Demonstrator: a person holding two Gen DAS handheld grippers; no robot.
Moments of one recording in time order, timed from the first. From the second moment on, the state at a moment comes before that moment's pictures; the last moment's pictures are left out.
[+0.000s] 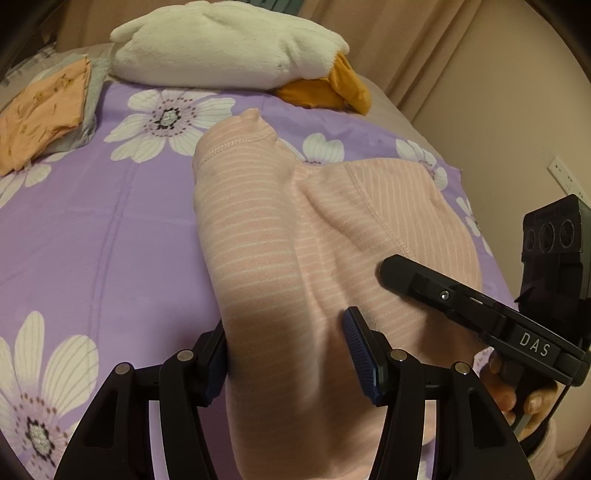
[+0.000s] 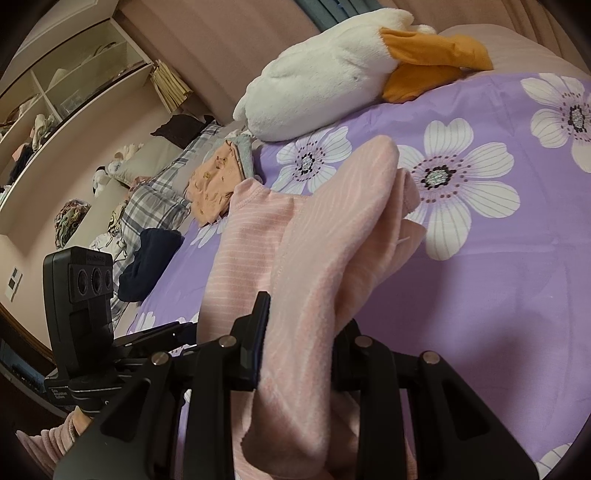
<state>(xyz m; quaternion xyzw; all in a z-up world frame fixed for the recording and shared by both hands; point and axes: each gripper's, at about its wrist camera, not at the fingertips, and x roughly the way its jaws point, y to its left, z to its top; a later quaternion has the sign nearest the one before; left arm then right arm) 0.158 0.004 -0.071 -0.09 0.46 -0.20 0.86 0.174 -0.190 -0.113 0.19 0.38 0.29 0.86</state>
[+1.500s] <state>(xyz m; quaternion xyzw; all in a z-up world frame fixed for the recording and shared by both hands) 0.185 0.017 -0.110 -0.10 0.50 -0.17 0.84 0.208 -0.159 -0.156 0.19 0.43 0.29 0.83</state>
